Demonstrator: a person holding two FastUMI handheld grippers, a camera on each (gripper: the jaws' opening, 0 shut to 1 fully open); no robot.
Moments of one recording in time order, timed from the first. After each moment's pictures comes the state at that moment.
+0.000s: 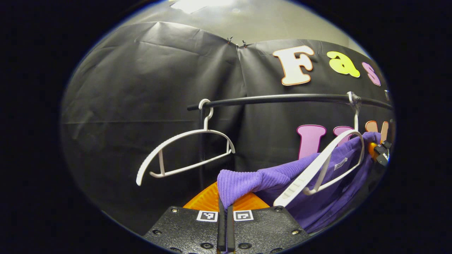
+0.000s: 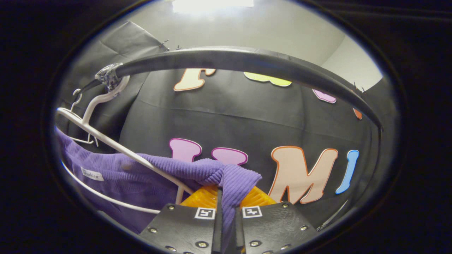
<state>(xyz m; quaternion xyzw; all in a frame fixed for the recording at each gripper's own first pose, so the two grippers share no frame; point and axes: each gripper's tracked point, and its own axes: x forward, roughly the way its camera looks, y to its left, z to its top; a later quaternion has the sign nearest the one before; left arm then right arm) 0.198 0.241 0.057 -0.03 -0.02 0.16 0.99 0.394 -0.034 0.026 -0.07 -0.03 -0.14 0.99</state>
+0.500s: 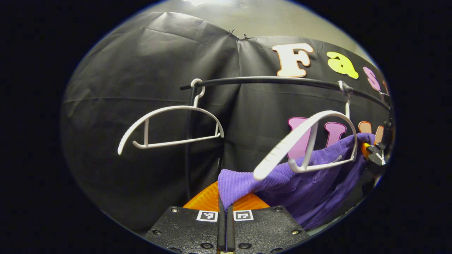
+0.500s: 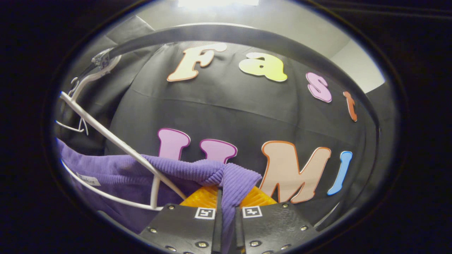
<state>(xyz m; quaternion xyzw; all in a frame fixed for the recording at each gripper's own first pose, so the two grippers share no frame) 0.199 0.203 0.017 -0.08 0.01 0.13 0.99 0.395 -0.067 0.004 -0.09 -0.01 -0.17 0.98</state>
